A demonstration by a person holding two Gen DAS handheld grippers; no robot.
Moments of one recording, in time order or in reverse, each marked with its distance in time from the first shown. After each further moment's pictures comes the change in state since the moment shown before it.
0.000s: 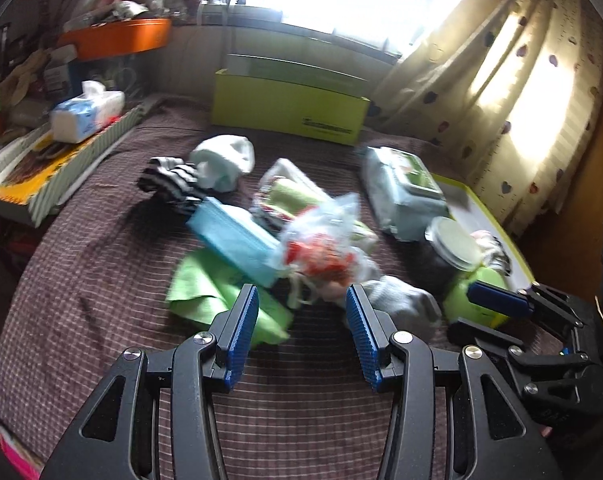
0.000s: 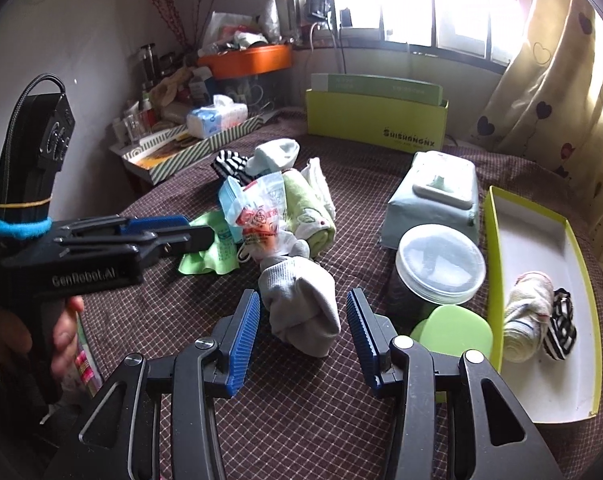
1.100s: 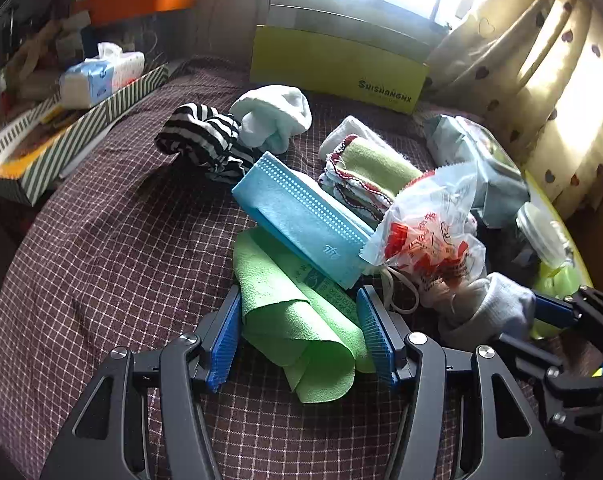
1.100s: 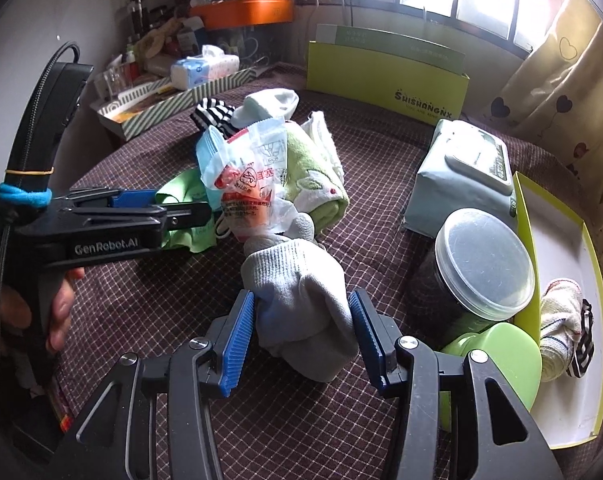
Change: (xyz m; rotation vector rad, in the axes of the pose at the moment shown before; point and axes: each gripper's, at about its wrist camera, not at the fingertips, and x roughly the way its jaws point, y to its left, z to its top) left arm 0.062 0.029 -0.005 -0.013 0.095 0.102; right arm 0.058 0.010 0.007 -0.057 0.132 -0.084
